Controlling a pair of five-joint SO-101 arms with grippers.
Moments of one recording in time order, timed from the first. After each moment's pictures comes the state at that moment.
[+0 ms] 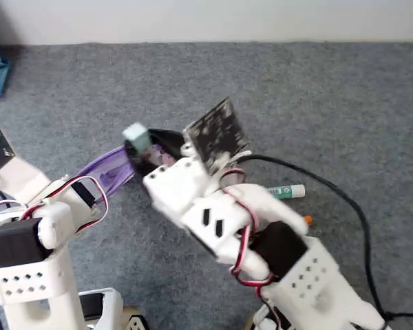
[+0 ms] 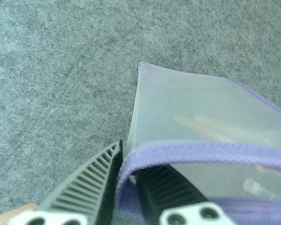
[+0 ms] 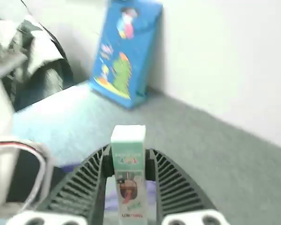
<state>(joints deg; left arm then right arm) -13.5 -50.9 25.8 99.4 38.3 -49.6 -46.2 27.8 36.9 -4.1</state>
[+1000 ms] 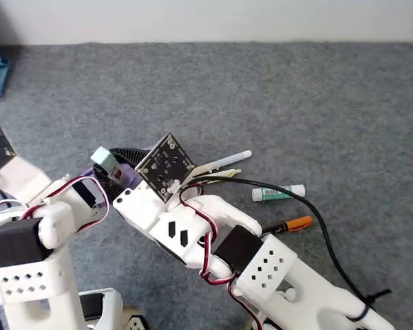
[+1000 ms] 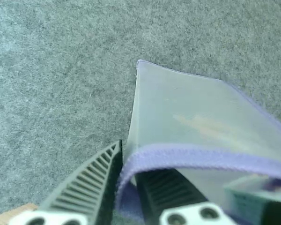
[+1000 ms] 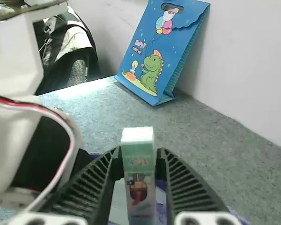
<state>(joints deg) -13.5 -50.9 25.8 99.4 38.3 -54.7 -40.2 39.0 21.5 -0.7</state>
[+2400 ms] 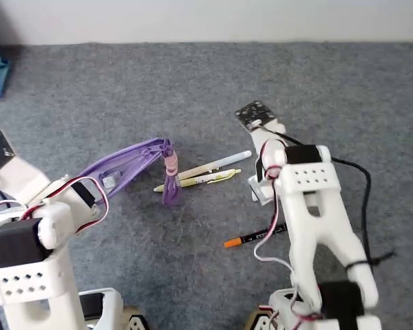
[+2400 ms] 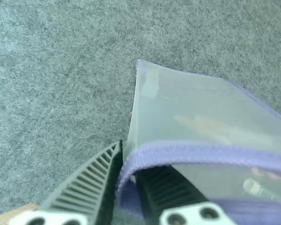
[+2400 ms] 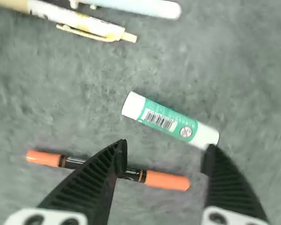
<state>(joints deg) -13.5 -50.9 25.8 99.4 38.3 -8.0 -12.0 27.2 70.3 27.5</state>
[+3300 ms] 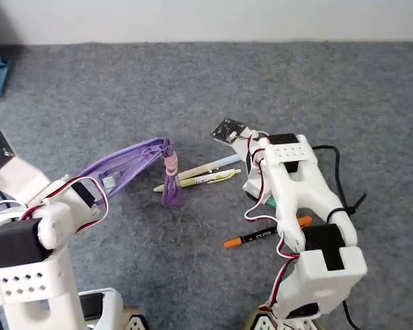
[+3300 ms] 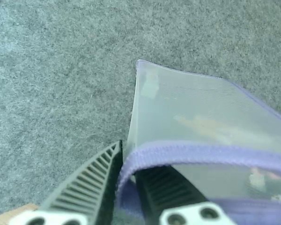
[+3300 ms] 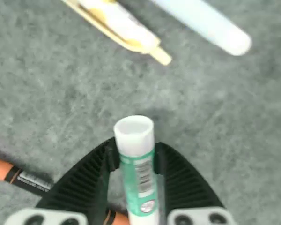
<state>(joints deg) -13.5 -50.9 25.8 99.4 38.3 -7.9 10.0 18.3 64.4 44.1</state>
